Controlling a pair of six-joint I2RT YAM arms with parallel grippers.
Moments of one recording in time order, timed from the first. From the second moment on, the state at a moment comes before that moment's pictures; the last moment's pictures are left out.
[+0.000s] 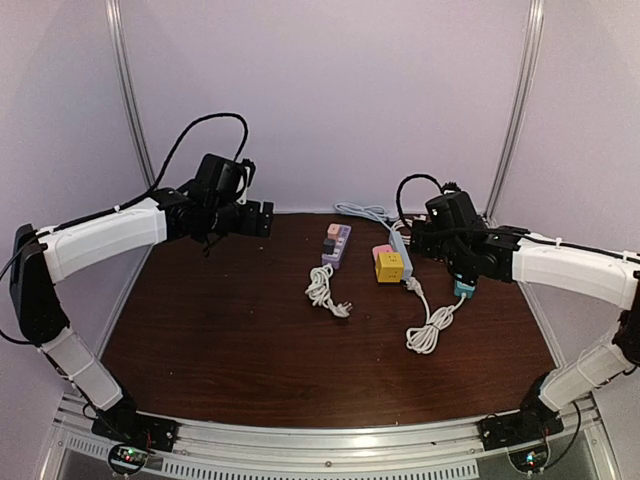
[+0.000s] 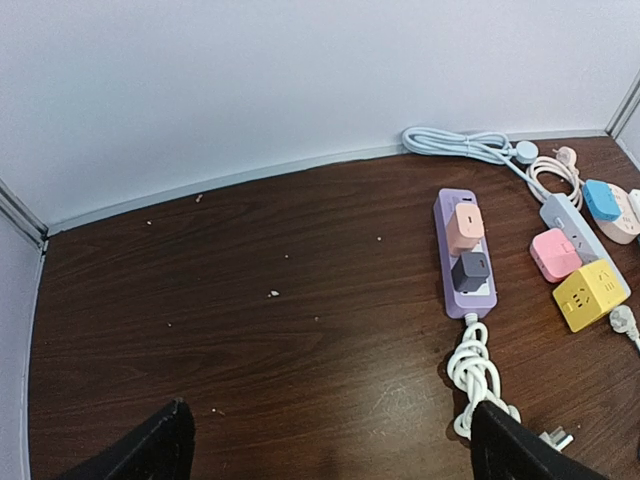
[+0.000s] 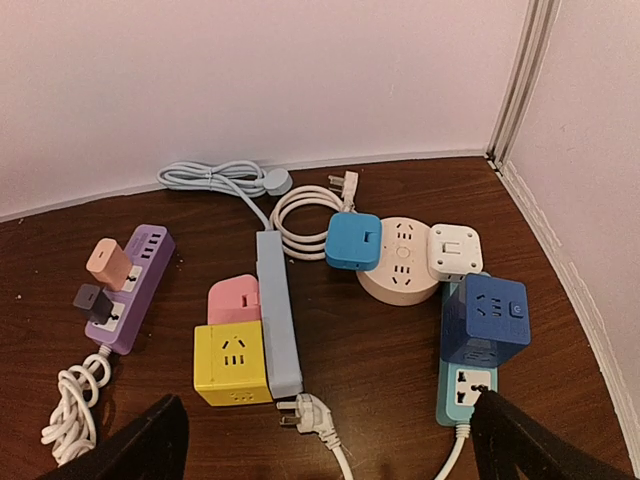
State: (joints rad) left arm -0.67 1.59 1.36 -0.37 -0.35 -0.25; right arm 0.69 1.38 1.04 -0.28 0.72 0.50
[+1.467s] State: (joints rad) left arm -0.71 1.88 1.55 -0.50 0.06 -0.50; right arm 0.35 2.12 1.74 -0.48 0.09 0.44
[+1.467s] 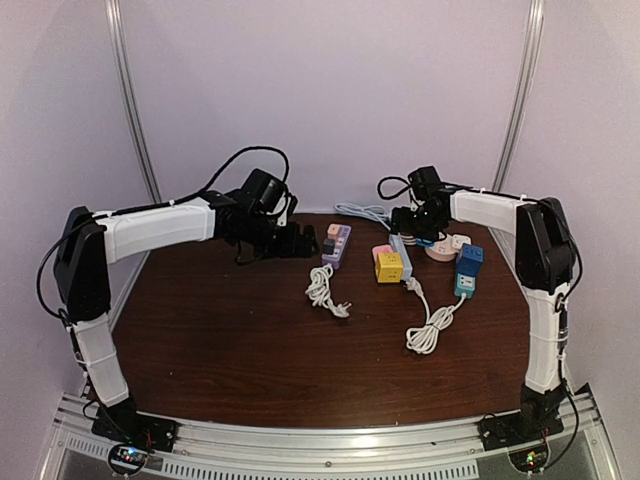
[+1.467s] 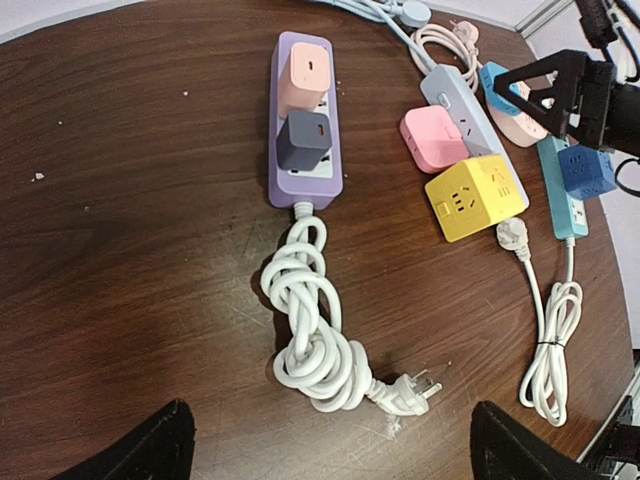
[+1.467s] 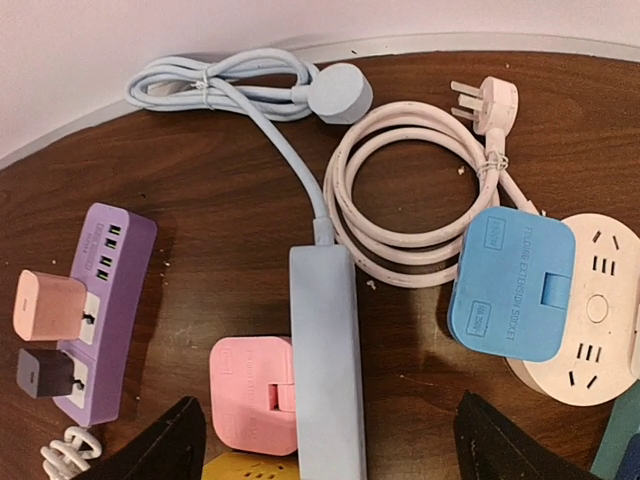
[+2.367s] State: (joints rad) left arm -0.73 1.91 1.46 -0.20 0.15 -0.61; right arm 0.37 2.08 1.51 -0.34 -0.05 0.48
